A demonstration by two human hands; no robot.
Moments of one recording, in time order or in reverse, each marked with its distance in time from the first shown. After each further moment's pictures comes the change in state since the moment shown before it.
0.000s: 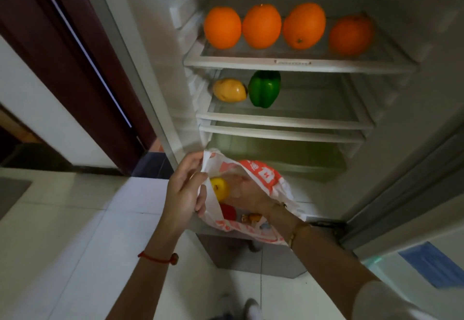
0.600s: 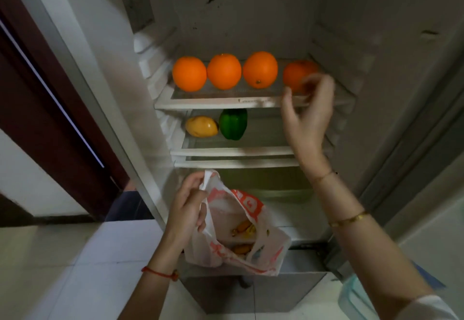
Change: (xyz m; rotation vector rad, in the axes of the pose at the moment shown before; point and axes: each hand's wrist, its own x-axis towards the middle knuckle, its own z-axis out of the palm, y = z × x) left_hand 0.036 0.005 0.040 -0.001 -0.075 -0.045; right_hand -0.062 -0.037 -0.219 0.112 1.559 -0.393
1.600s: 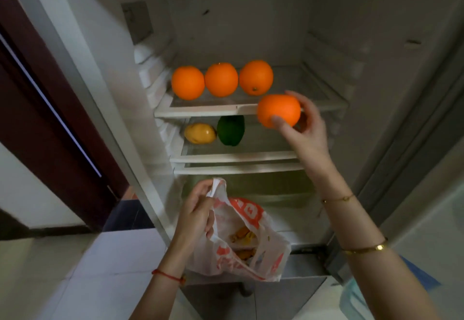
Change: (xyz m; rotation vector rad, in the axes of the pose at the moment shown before) left_hand 0.000 -0.004 0.009 0.006 -0.081 -0.113; right_hand -0.013 -0.009 -0.032 0.374 -0.411 0.416
